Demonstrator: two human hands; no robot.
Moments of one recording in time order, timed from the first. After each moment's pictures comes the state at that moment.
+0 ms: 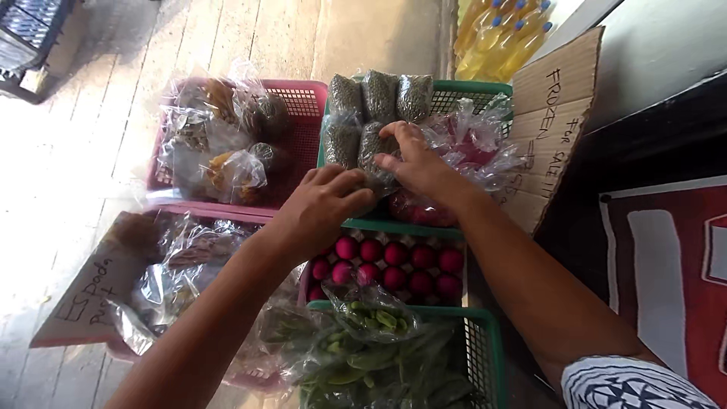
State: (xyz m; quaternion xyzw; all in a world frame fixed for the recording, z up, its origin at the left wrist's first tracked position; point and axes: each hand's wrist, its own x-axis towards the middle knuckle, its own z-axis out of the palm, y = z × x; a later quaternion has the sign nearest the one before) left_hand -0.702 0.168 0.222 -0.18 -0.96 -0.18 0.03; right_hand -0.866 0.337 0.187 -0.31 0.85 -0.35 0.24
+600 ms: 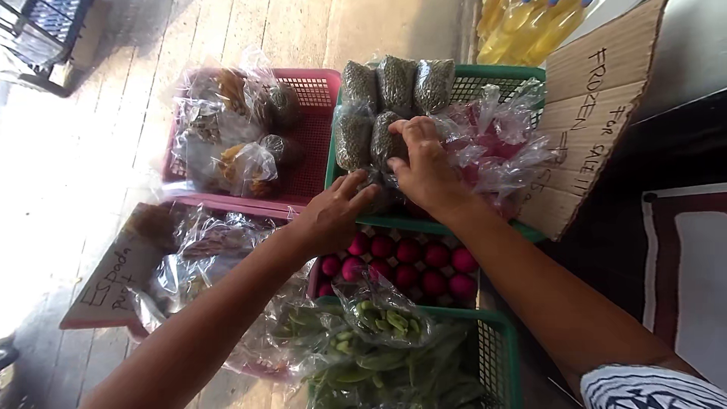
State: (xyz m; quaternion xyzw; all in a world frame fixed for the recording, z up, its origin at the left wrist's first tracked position) left_hand -0.697 0.164 0.172 -0.13 -0.96 -0.24 -0.03; right_hand -0.839 0.329 0.163 -0.34 0.87 -0.36 0.07
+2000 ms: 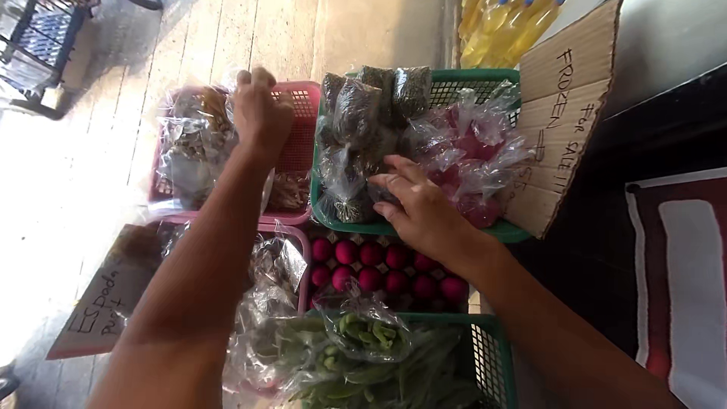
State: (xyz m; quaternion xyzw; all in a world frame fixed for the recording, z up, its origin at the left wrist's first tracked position) left_hand -0.824 0.071 0.199 0.25 -0.95 -0.18 0.09; right_hand -0.799 0.377 0.185 -0.41 0.84 -0.34 0.10
